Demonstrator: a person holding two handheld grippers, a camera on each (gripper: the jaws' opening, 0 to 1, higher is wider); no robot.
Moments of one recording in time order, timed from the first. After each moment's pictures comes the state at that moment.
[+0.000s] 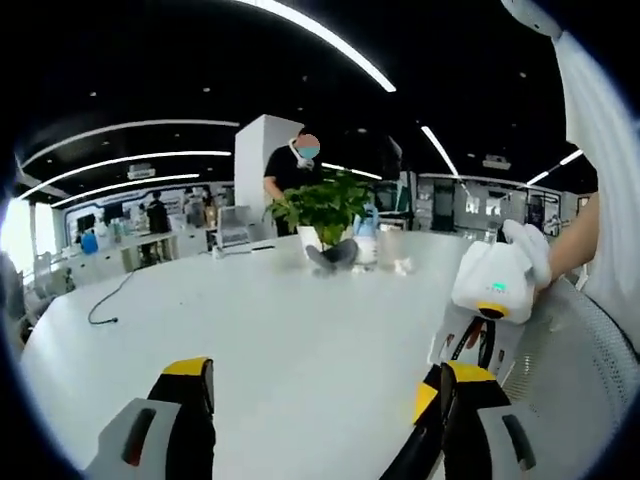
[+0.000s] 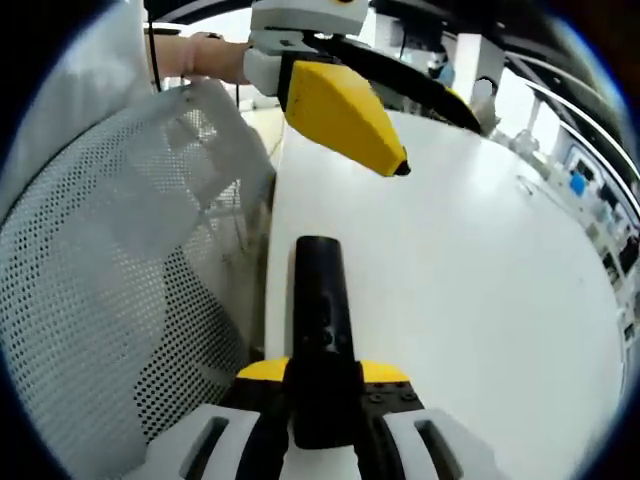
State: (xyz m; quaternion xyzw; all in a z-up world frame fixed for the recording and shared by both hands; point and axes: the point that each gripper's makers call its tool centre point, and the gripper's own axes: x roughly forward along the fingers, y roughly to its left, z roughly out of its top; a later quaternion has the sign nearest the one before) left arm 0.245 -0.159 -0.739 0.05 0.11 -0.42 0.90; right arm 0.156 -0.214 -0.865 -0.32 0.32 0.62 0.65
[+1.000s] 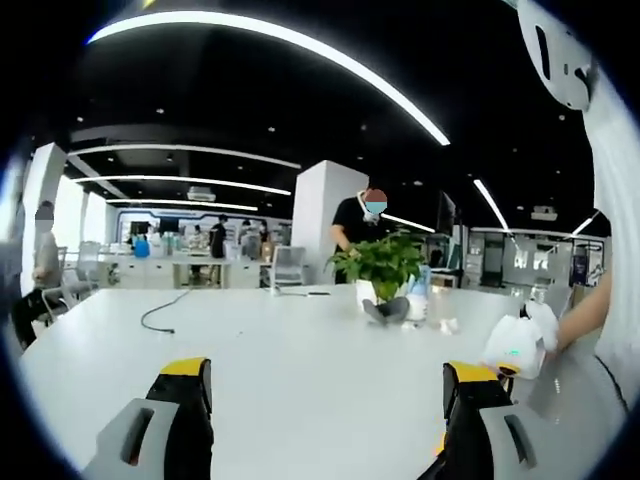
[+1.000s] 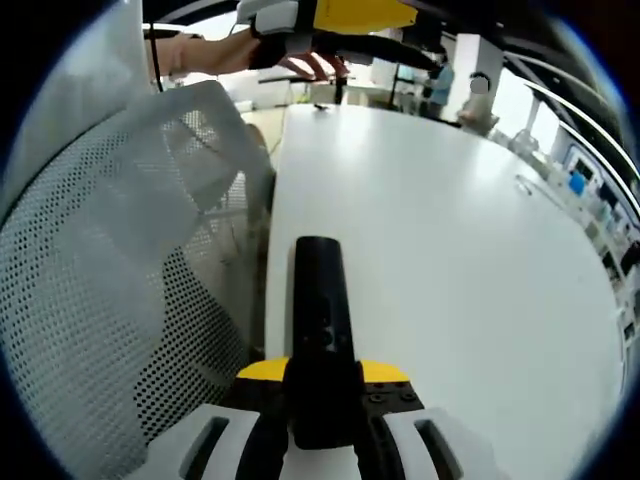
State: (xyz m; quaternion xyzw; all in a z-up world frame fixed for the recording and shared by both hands) left arm 0.250 -0.091 -0.692 -0.03 0.04 -0.31 0.95; right arm 0.156 -0.214 -0.865 -0.31 0.32 0.61 0.65
